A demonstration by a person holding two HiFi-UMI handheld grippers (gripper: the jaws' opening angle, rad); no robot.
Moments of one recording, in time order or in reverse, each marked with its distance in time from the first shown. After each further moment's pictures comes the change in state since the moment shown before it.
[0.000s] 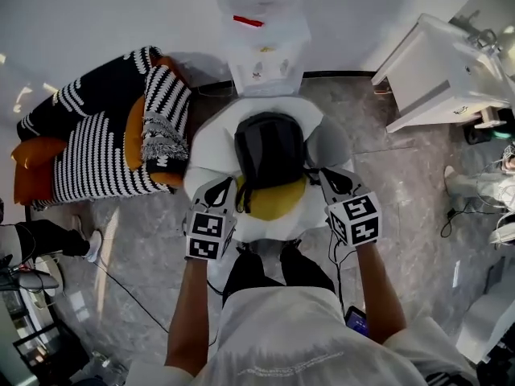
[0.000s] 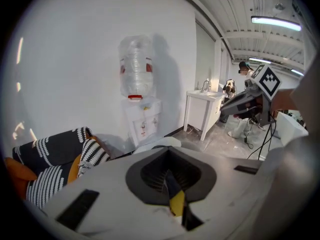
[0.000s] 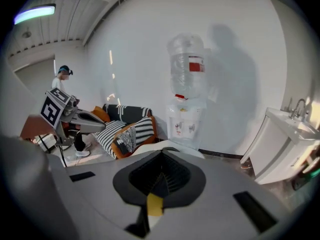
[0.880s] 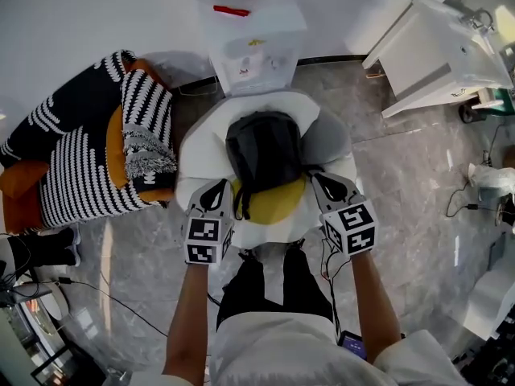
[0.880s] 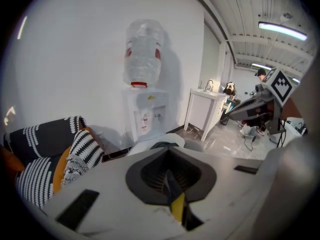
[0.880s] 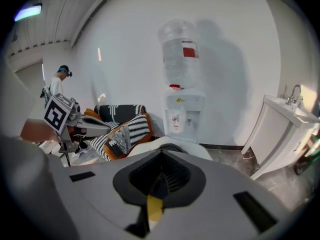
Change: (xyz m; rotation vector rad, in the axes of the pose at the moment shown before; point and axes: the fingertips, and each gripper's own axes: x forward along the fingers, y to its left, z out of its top) left arm 0.076 0.044 -0.036 -0.077 0.003 -0.047; right arm 0.068 0.003 -0.024 0.097 0.018 -0.048
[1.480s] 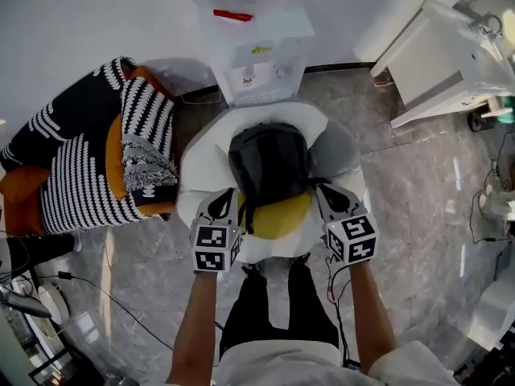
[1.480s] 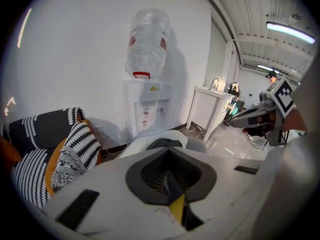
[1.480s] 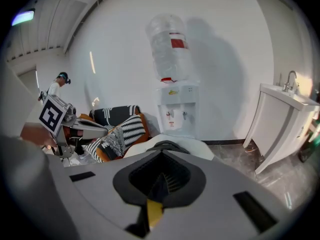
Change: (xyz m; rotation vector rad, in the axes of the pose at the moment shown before) left arm 0.047 0.003 -0.020 -0.054 0.036 0.018; right arm 0.048 -0.026 -0.032 0.075 -0.020 -0.013
